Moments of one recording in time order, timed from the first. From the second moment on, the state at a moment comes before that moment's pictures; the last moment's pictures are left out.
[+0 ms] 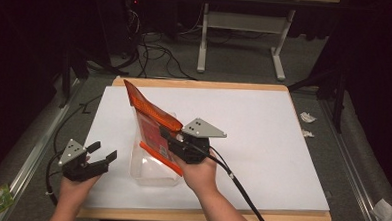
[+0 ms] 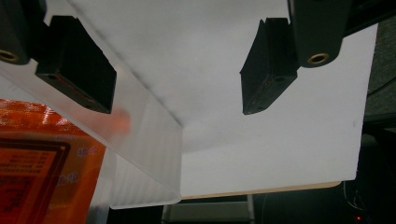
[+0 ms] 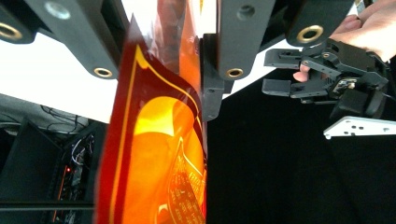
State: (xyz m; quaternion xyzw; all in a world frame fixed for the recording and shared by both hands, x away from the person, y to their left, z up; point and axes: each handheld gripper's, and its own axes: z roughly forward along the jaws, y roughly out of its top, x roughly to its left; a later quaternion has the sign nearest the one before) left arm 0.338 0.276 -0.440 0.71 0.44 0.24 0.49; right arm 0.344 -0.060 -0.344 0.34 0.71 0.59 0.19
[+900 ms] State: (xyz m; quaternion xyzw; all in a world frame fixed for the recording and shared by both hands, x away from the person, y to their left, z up) left arm 0.336 0.278 -0.440 0.71 0.44 0.23 0.49; right arm 0.348 -0.060 -0.383 0.35 0.71 0.58 0.19
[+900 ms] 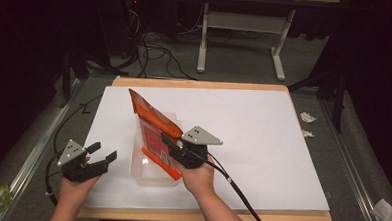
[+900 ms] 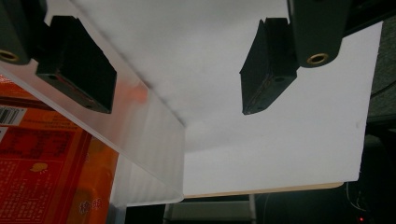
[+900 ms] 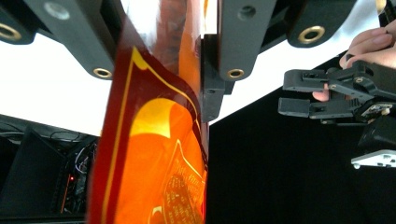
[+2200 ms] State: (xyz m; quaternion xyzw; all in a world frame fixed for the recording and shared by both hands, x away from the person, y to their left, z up) left arm 0.338 0.276 -0.441 0.72 0.44 0.23 0.49; right arm 0.341 -0.078 -0.411 0.37 0.73 0.56 0.16
